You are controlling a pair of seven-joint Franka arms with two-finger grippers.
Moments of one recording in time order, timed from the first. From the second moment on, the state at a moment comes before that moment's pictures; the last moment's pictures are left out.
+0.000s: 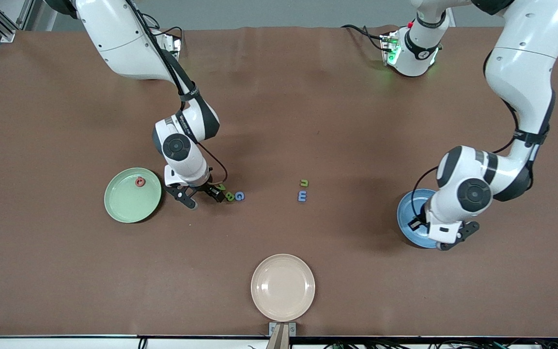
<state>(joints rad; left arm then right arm) 0.18 0.67 -0.35 -1.68 0.35 2.22 -0.87 0.51 0.58 -0.04 -2.00 -0.01 2.63 1.14</state>
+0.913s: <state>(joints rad) -0.12 0.68 -0.51 -1.62 0.35 2.23 -1.24 0.56 0.57 -0.04 -2.00 -0.01 2.63 1.22</state>
